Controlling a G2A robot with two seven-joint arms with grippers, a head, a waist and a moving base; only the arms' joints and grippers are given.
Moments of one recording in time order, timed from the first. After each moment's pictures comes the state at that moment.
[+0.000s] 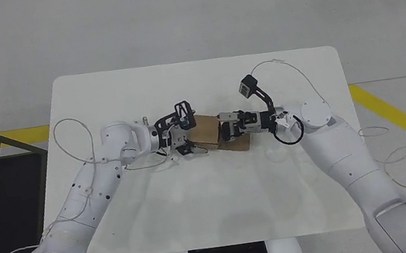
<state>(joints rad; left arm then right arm) 0.80 -1.14 -0.93 -1.21 1.29 -0.94 -0.14 -0.76 -1.25 0.99 -0.99 0.50 -0.33 1.24</state>
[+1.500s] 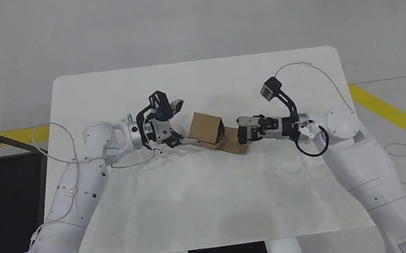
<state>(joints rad) 0.82 -1.11 -1.02 -1.18 1.27 -1.01 0.08 -0.97 -1.17 1.19 -1.30 0.43 -0.23 1.20</state>
